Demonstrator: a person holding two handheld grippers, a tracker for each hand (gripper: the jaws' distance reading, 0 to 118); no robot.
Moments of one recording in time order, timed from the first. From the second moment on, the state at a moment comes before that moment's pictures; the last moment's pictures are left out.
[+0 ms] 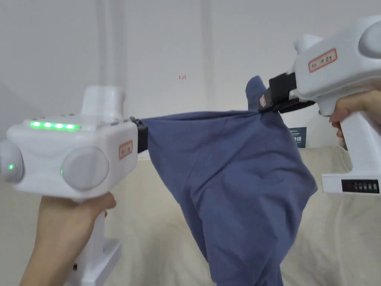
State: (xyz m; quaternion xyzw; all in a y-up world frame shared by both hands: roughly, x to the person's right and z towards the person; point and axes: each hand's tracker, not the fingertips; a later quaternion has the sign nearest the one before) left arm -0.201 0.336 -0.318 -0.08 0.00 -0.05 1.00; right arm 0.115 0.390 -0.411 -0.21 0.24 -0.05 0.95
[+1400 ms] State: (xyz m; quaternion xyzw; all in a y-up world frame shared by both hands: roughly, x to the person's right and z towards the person) left arm -0.269 0.418 -0.529 -0.06 0.07 -0.04 1.00; right arm 0.038 0.456 -0.611 -0.14 0.25 -0.05 0.96
